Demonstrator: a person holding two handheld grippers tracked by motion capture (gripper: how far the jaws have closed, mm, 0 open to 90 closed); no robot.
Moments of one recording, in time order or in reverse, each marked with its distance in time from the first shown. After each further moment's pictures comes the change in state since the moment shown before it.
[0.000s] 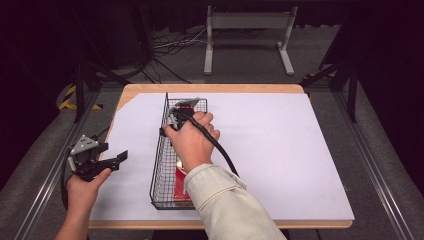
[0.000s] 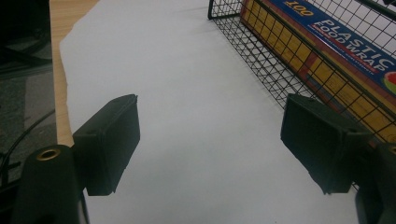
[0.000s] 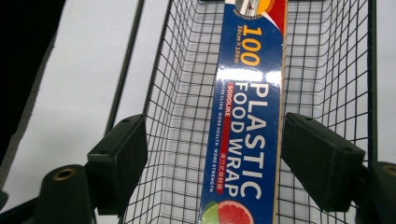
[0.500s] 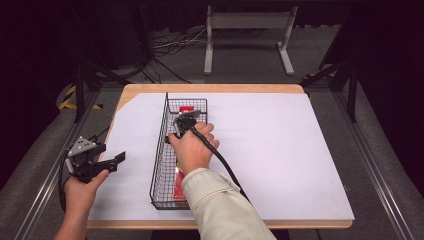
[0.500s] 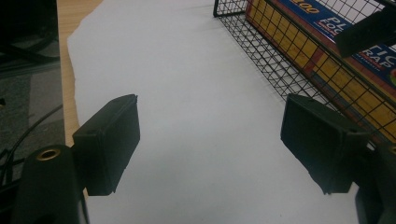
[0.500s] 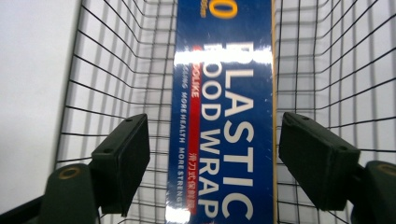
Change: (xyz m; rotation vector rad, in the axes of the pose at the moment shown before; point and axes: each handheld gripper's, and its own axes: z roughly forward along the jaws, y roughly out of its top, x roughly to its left) left arm 0.003 -0.005 -0.003 0.002 0.012 -0.007; right arm -0.013 -0.016 0.045 0.068 -0.076 0.069
